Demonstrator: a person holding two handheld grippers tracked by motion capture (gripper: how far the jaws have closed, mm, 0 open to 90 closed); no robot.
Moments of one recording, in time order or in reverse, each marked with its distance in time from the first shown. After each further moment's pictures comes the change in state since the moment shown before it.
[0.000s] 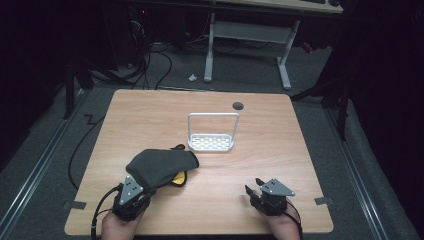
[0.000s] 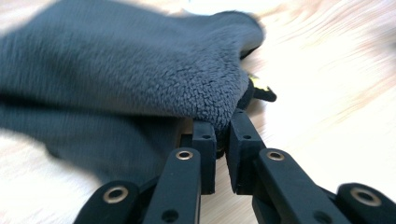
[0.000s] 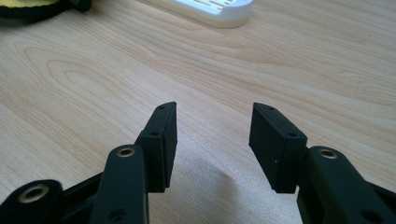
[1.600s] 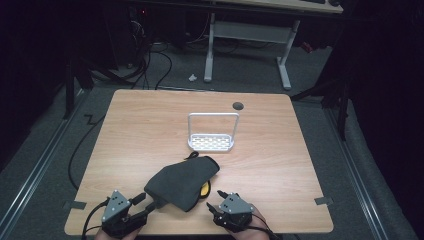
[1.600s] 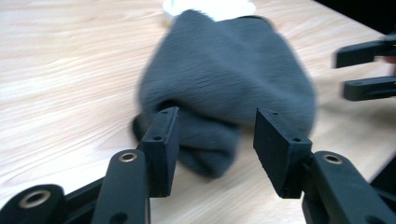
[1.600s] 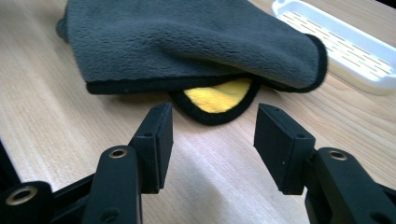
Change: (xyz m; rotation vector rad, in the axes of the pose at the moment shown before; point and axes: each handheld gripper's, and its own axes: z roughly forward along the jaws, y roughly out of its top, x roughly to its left) left arm 0.004 -0.028 -0.032 -0.044 -0.051 -0.160; right arm 0.103 0.027 0.005 -0.032 0.184 -0.199
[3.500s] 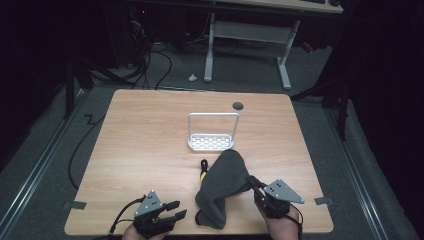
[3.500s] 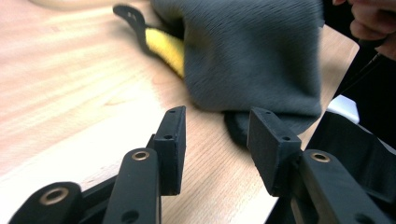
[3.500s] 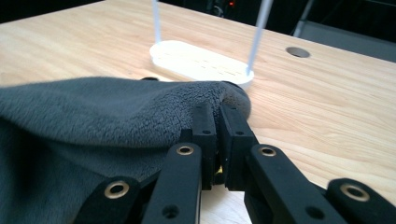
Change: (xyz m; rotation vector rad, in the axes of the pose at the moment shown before) left arm -0.052 0.003 0.053 0.102 -0.305 0.080; right arm -0.077 -0.011 -0.057 -0.153 -0.207 0.212
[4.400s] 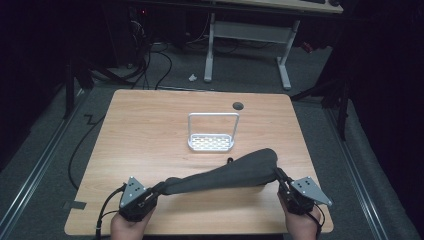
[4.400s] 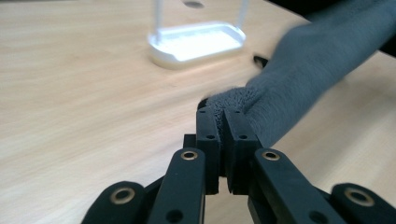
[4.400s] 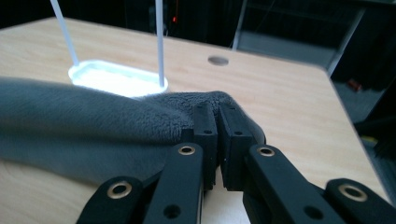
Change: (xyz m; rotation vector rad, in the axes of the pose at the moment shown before) left arm 0.026 0.020 -0.031 -0.130 0.292 0.010; right arm -0.047 -0.003 -0.025 -0.055 -0.206 0.071
